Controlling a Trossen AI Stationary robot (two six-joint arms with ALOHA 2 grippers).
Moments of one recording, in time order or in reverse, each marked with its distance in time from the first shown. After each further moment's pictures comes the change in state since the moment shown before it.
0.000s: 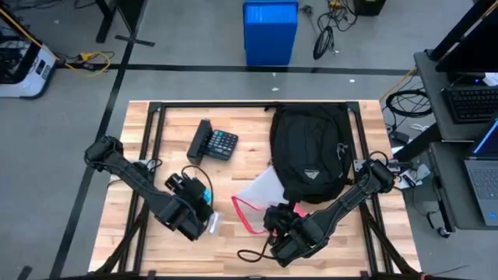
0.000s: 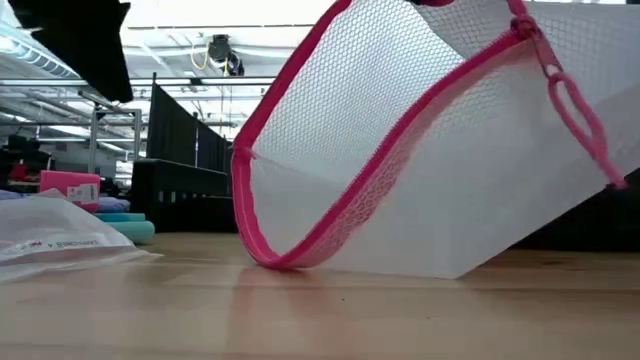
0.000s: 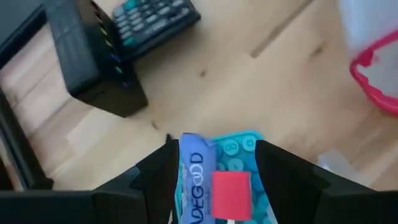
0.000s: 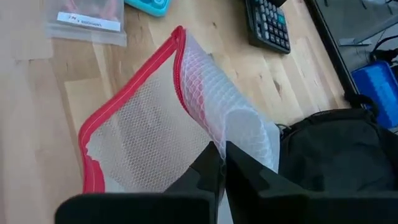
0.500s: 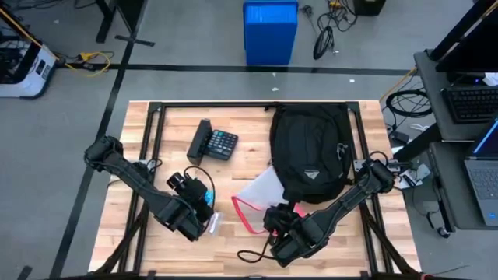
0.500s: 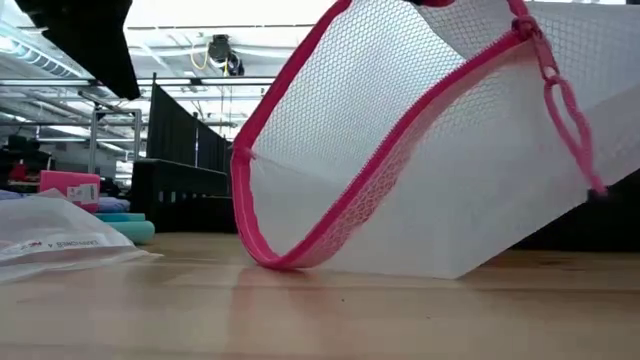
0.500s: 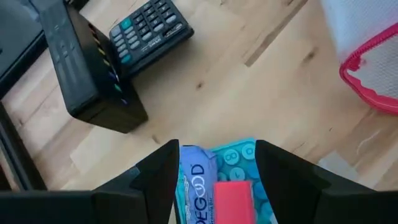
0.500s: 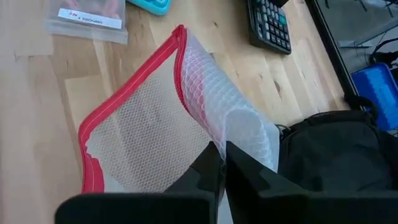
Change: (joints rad) left arm -0.001 0.001 0.000 0.021 -0.029 0.083; right arm 0.000 0.000 0.000 0.000 -0.002 -0.013
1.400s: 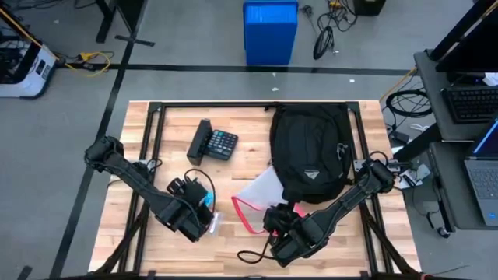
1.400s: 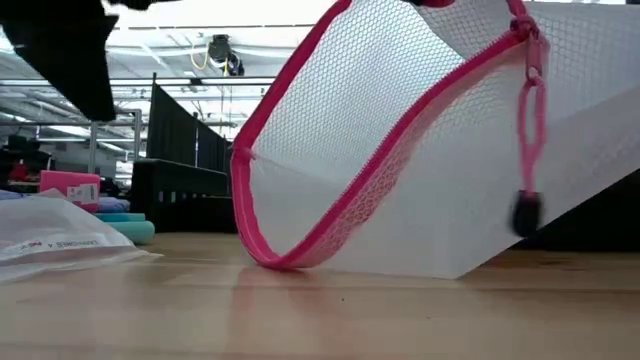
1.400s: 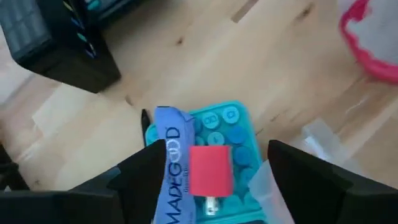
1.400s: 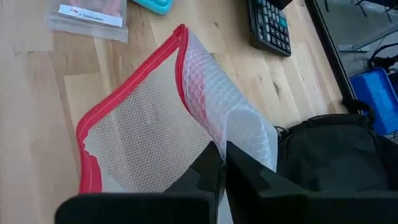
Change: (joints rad) left arm 0.000 0.001 -0.064 0.103 0.155 -0.035; right arm 0.000 0.000 0.000 0.000 0.000 -0.025
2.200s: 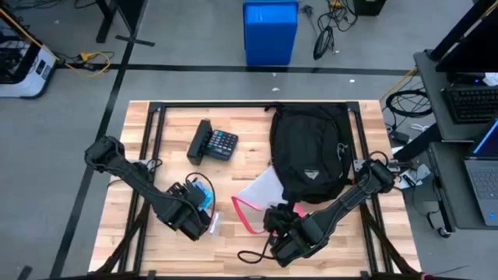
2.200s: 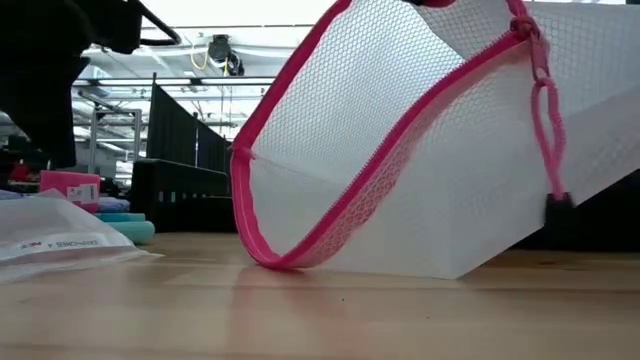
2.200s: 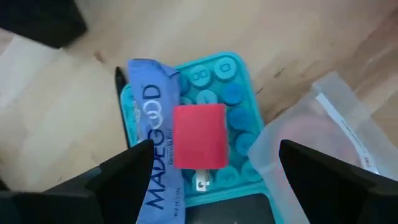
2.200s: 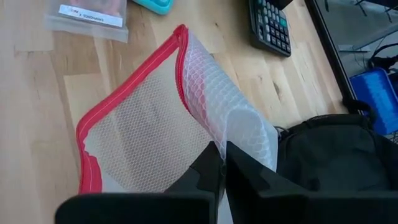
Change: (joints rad) left arm 0.001 0.000 -0.099 0.134 0.132 0.032; right arm 0.000 0.000 0.000 0.001 0.000 0.000
